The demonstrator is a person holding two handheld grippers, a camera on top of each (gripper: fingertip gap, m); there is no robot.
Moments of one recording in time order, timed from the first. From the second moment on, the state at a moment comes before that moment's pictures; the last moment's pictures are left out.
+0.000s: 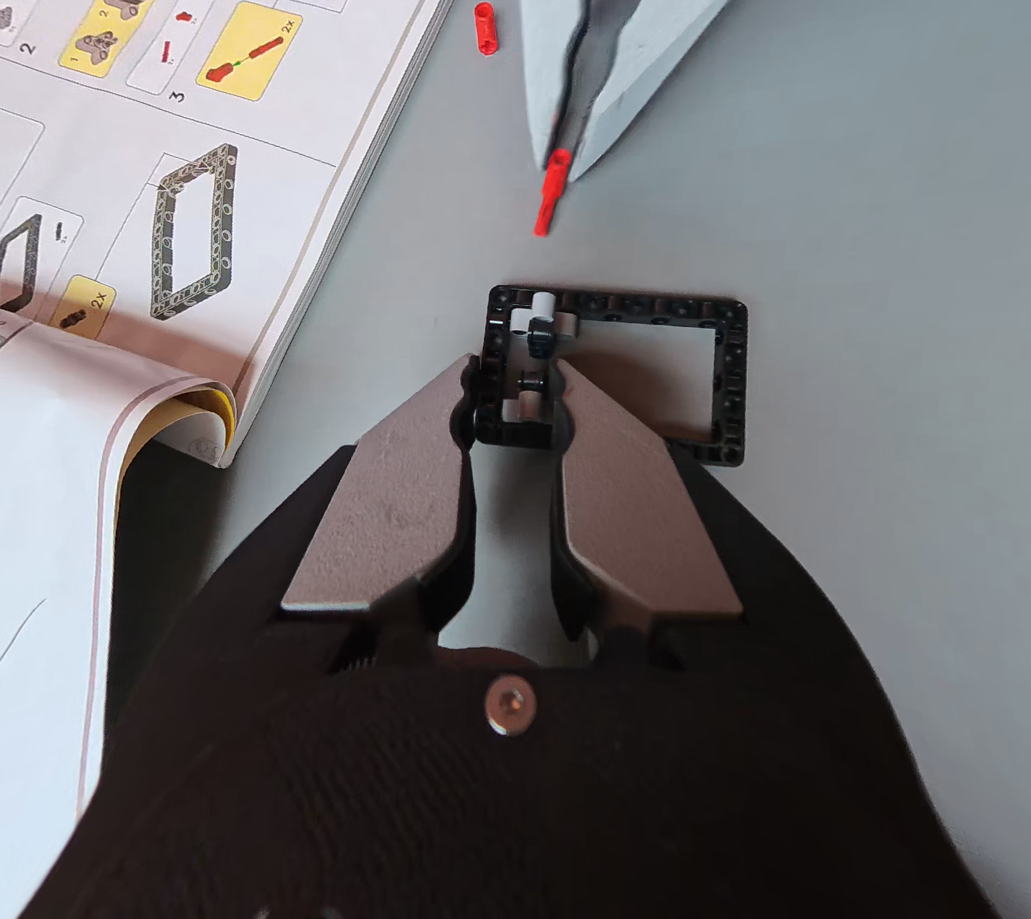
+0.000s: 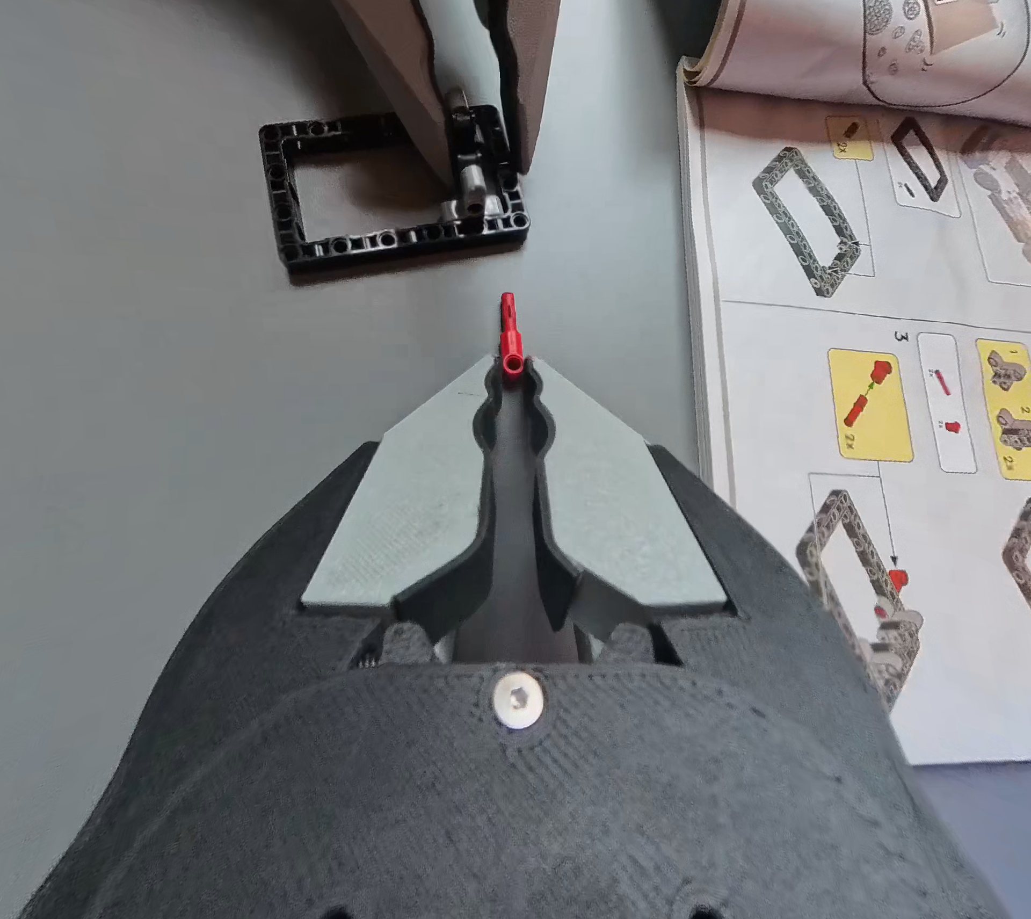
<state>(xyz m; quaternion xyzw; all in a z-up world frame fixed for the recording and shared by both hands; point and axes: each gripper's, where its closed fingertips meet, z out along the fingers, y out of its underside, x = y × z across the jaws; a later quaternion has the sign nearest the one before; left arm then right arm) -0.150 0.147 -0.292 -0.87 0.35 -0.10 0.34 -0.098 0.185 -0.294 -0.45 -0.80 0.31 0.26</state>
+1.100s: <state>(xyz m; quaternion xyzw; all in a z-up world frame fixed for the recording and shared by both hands) -0.122 0.152 -0.293 -0.85 0.37 -0.16 0.34 -0.084 0.168 -0.293 -0.45 -0.81 0.33 0.19</state>
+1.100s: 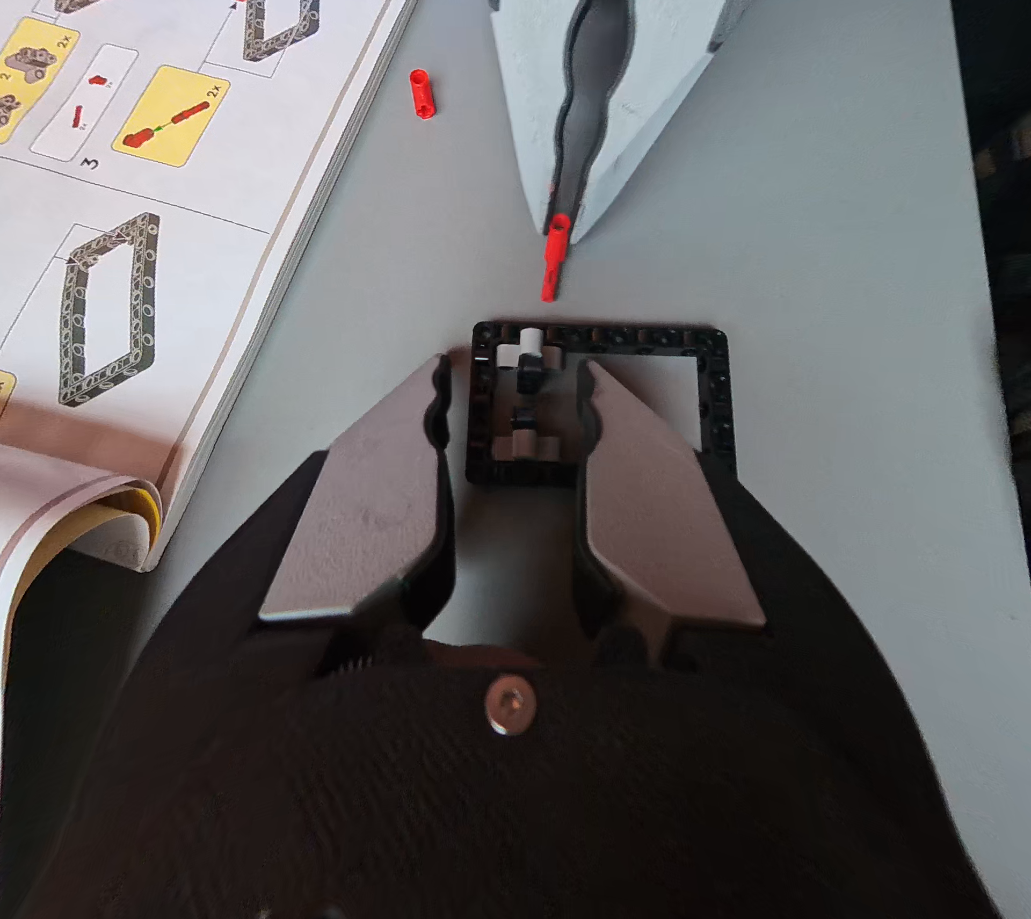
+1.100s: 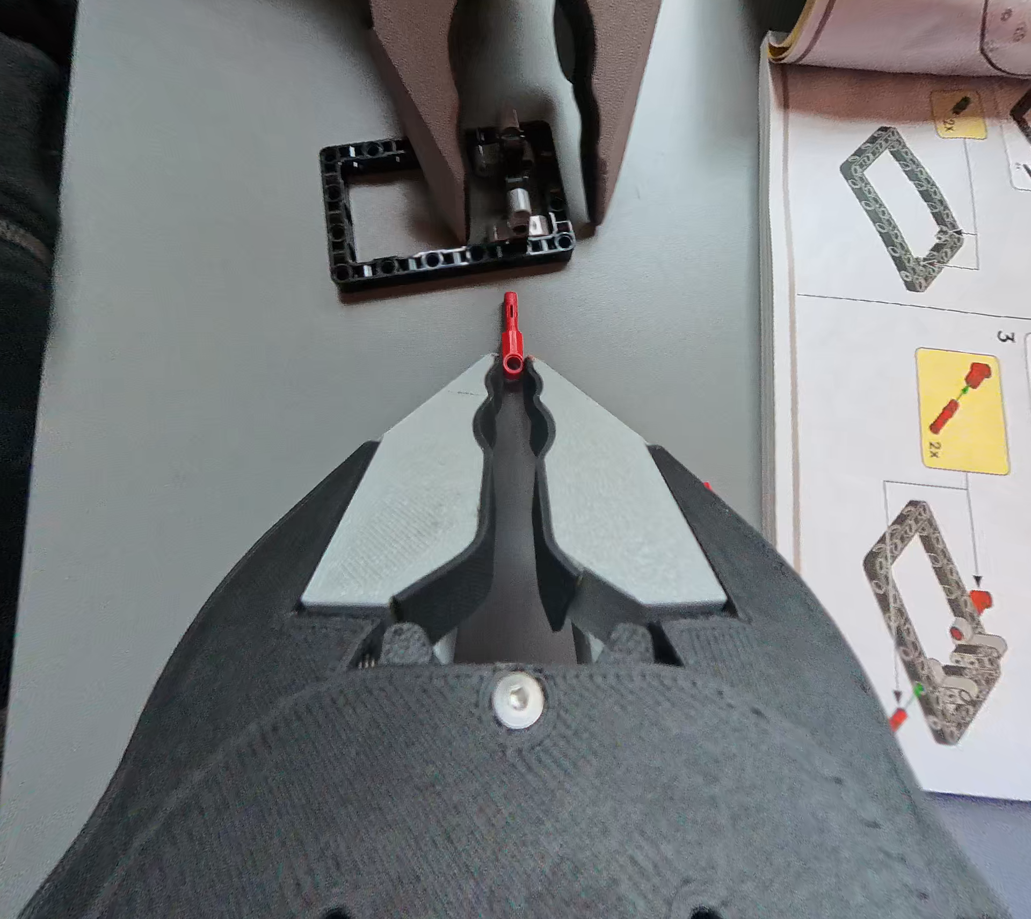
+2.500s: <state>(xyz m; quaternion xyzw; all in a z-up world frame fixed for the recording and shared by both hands) -0.118 0.151 -0.294 -0.85 0.35 -0.17 0.36 -0.091 0.161 -0.295 -0.40 -0.85 0.28 0.19</state>
